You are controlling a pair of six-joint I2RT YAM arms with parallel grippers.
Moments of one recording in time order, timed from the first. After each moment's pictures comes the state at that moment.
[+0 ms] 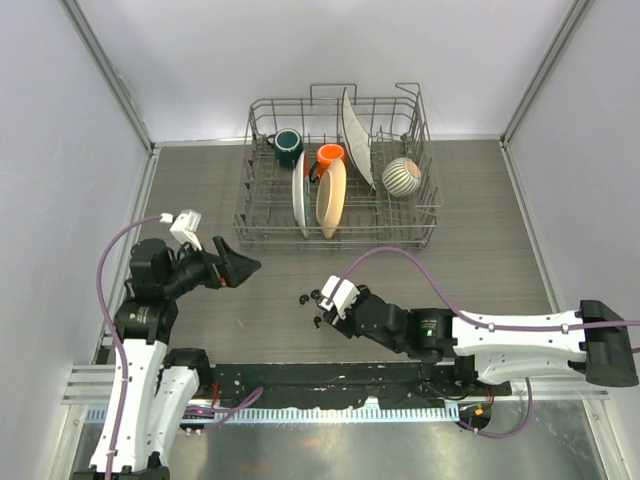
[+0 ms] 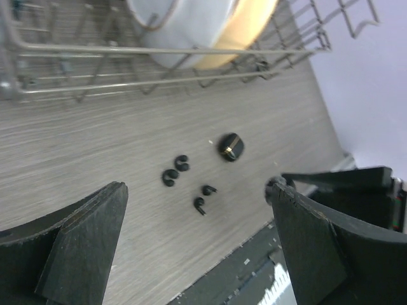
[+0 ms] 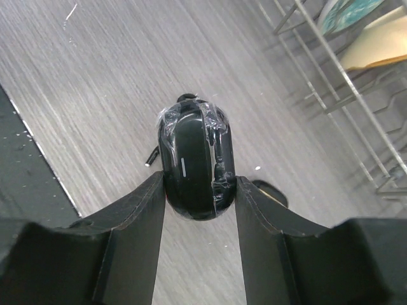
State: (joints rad) left arm -0.01 0.59 0.70 -0.54 0.62 -0.42; right arm 1.36 1.05 0.63 -0.11 0.43 0.02
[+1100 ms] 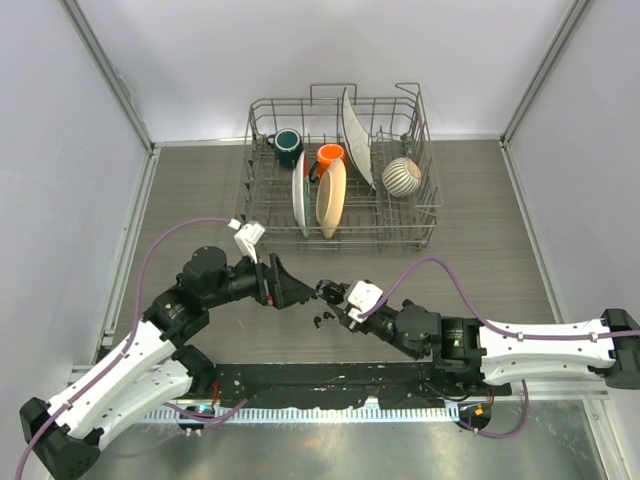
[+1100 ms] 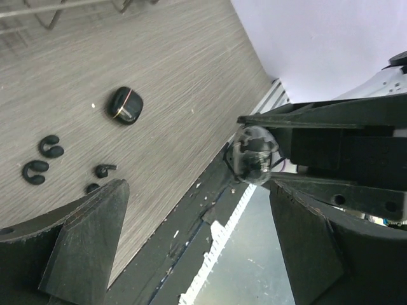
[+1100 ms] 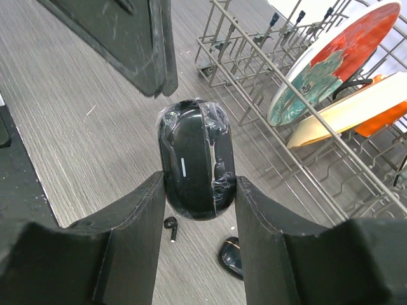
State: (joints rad) left arm -0.68 0.69 0.60 -0.22 0.41 -0.69; right arm 1.44 0.84 0.50 0.21 0.52 -0.22
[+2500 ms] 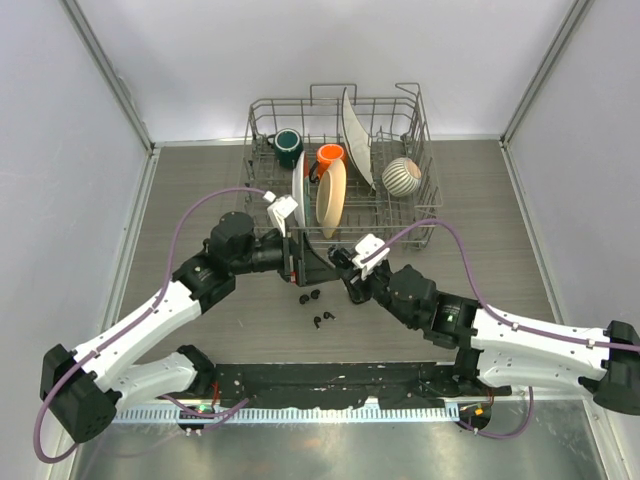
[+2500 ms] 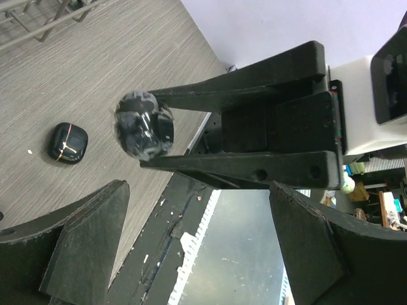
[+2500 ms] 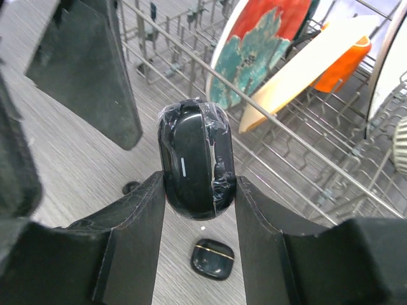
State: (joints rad) left arm -0.69 1.02 0.82 -0.06 0.60 -0.71; right arm 1.18 0.92 0.61 0.11 0.48 -0.07
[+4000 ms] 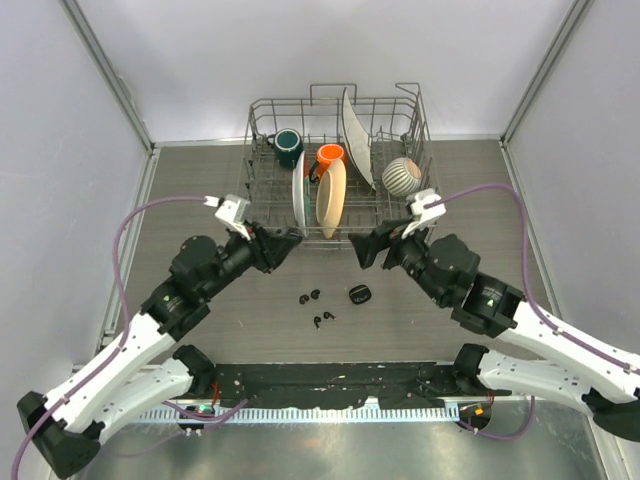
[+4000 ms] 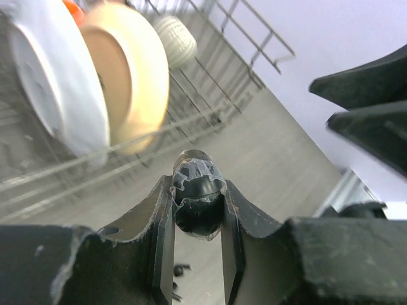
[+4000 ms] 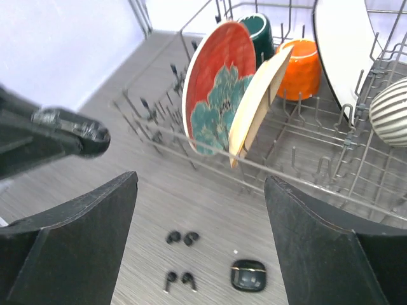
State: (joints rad) left arm -0.69 0.78 0.73 -0.05 0.11 -0.47; right arm 1.02 0.82 0.82 -0.10 0.44 0.23
